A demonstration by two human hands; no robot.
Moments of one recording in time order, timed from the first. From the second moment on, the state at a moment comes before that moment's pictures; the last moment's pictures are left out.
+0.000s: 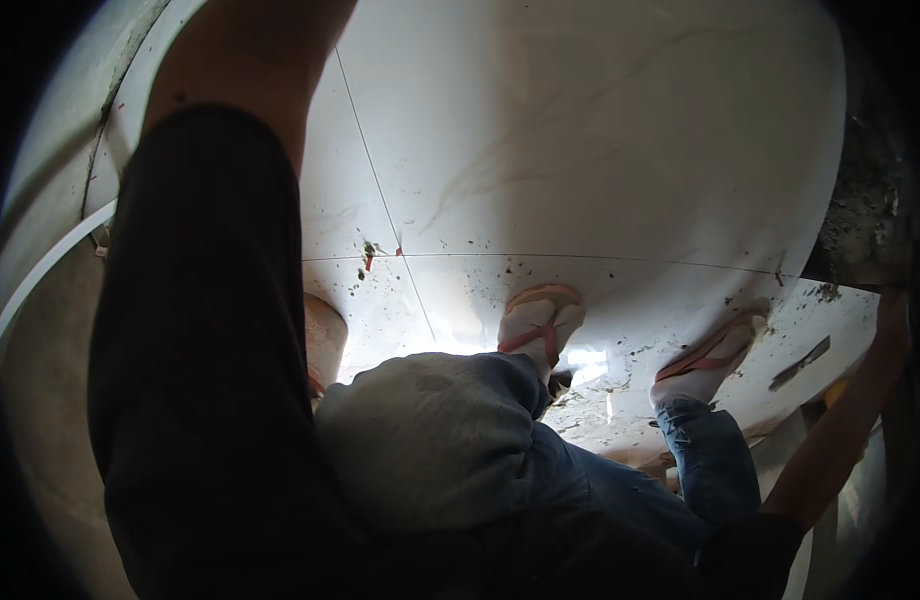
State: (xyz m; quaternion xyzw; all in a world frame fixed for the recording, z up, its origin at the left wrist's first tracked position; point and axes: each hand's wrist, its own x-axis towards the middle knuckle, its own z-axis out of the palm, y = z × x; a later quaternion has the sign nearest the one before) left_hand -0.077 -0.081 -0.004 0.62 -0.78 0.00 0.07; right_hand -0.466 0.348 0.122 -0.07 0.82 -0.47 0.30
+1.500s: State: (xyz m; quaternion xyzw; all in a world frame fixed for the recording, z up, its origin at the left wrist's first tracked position) left_hand 0.028 0.374 0.031 0.47 -0.69 -0.54 0.06; right_hand -0.266 0.394 0.131 -0.37 0.80 -0.01 0.47
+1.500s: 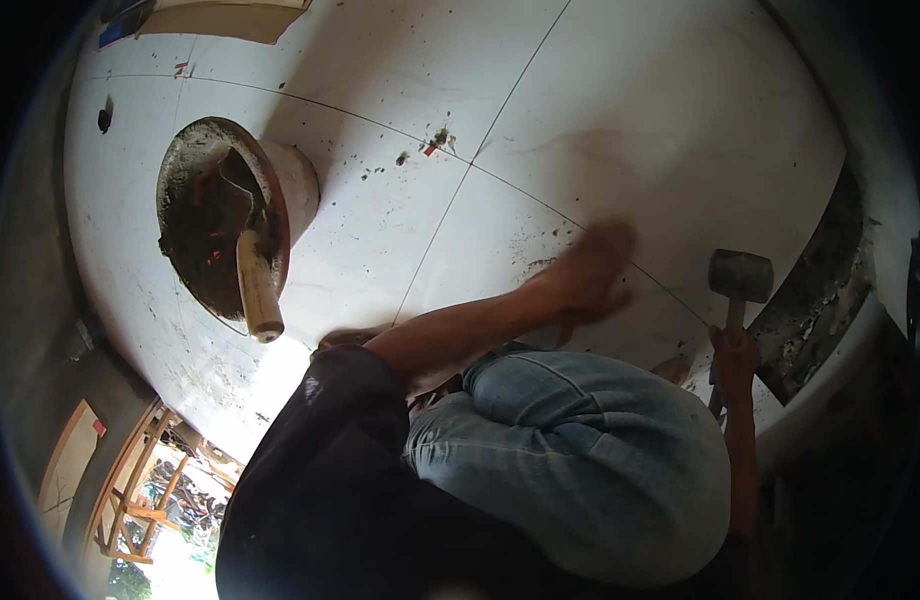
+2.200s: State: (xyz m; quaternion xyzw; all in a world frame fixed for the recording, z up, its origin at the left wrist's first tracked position) left_hand 0.057 0.413 -0.003 0.47 -0.76 -0.37 0.24; right_hand -0.237 0.387 0.135 -0.36 0.82 -0.08 0.43
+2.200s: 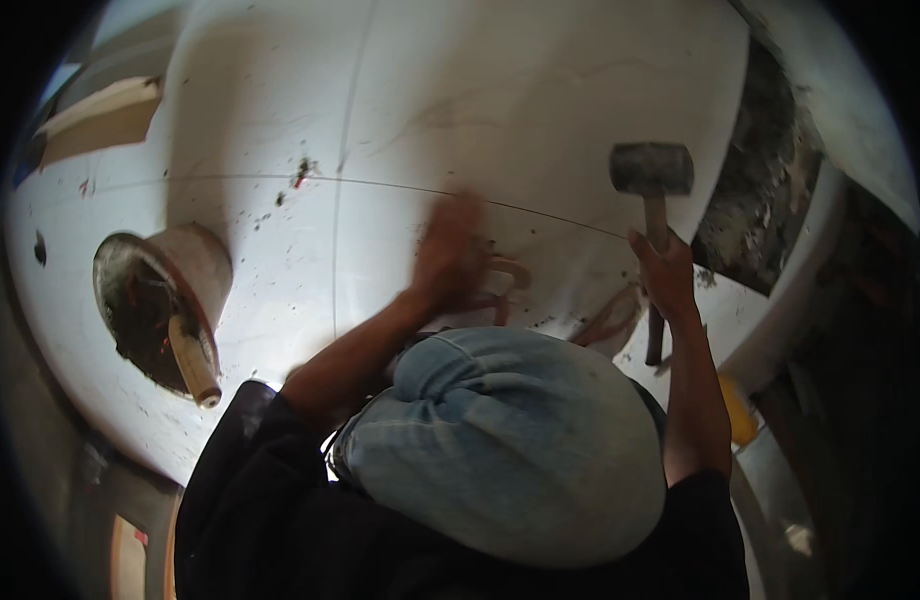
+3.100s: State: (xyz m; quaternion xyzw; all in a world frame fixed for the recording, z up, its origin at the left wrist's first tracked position) left_hand -0.195 0.392 -0.021 0.06 -0.98 -0.21 0.03; right_hand -0.395 0.477 0.198 -0.10 0.90 -0.42 0.05
